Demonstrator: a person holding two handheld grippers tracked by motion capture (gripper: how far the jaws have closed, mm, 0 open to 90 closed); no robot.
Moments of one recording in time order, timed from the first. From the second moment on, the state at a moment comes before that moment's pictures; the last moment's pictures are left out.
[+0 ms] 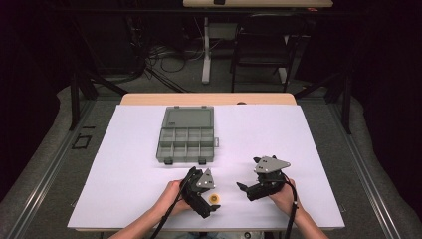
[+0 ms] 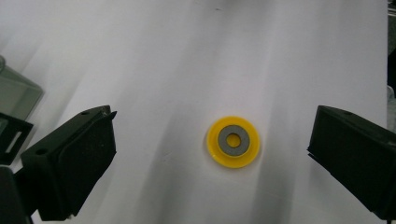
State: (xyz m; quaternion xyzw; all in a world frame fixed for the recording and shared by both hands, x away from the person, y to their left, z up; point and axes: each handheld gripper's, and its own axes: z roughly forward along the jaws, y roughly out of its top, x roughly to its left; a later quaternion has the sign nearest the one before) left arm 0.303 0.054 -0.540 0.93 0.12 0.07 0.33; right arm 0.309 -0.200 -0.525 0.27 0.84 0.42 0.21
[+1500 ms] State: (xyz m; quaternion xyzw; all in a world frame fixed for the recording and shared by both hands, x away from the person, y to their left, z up) left arm 0.302 0.069 -0.547 0.93 0.12 0.04 0.34; right arm 0.309 -0.199 -0.529 0.26 0.85 0.41 0.20
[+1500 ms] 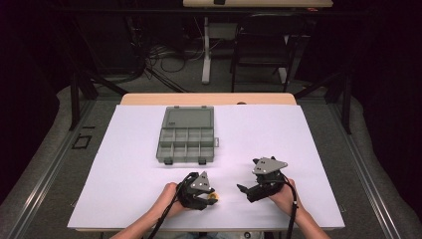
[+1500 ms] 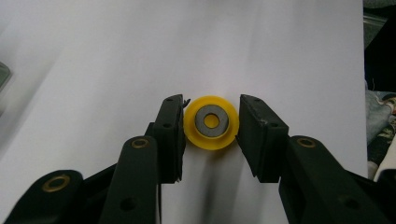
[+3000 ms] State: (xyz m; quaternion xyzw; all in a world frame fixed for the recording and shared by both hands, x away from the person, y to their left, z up) left arm 0.326 0.127 -0.537 0.91 0.22 0.10 0.34; right arm 0.306 -0.198 -0.525 0.25 0.85 0.41 0.22
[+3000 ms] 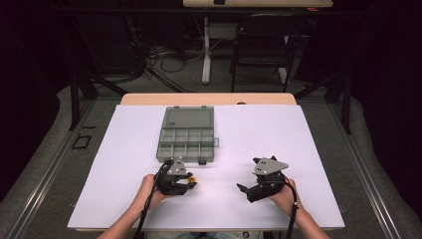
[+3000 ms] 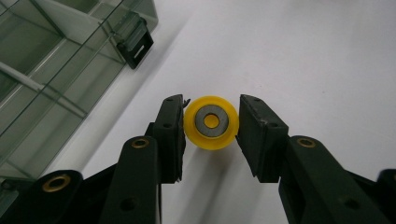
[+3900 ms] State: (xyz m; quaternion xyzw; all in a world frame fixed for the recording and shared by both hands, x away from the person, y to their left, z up) left arm 0.340 0.152 -0.532 0.89 0.26 0.14 0.35; right arm 0.310 -0.199 -0.528 0.26 0.85 0.41 0.22
